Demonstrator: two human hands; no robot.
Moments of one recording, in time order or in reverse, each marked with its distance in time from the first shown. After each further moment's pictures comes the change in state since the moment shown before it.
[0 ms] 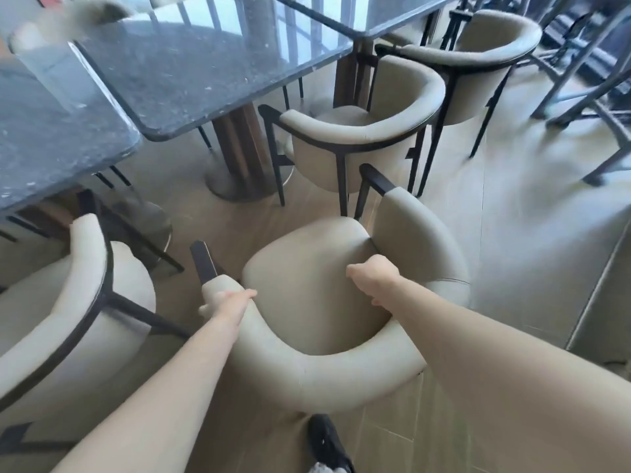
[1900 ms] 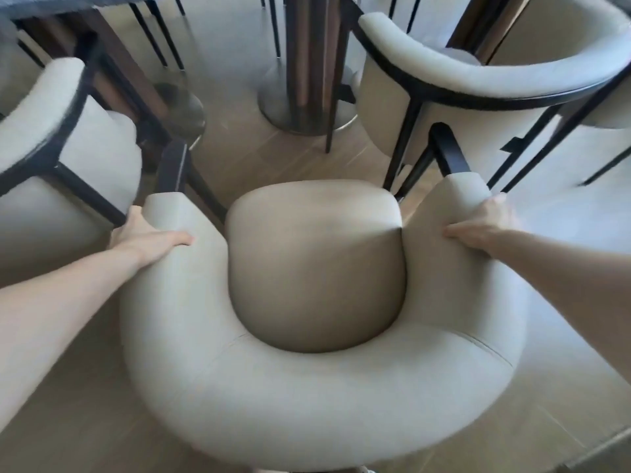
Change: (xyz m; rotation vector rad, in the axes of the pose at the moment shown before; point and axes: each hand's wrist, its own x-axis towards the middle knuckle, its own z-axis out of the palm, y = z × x) left_hand 0.120 -0.047 0.021 0.292 0.273 -0.038; right_hand 0.289 0.033 -0.114 -0.591 0.272 -0.212
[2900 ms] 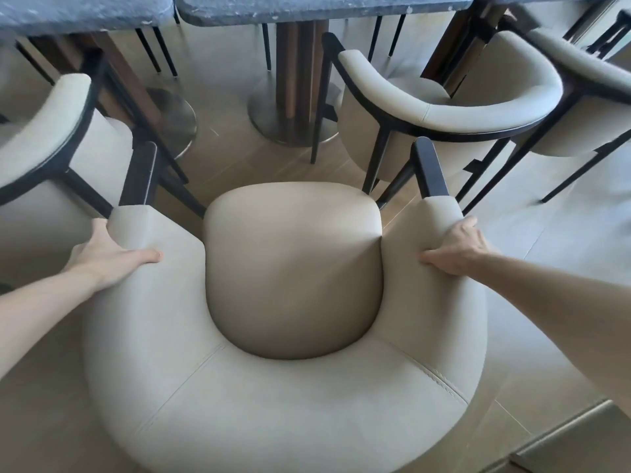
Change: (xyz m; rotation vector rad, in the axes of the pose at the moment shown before) left_hand -0.078 -0.020 -0.068 -0.001 -0.075 0.003; right_hand -0.073 0.003 -0.057 -0.172 -0.074 -0.054
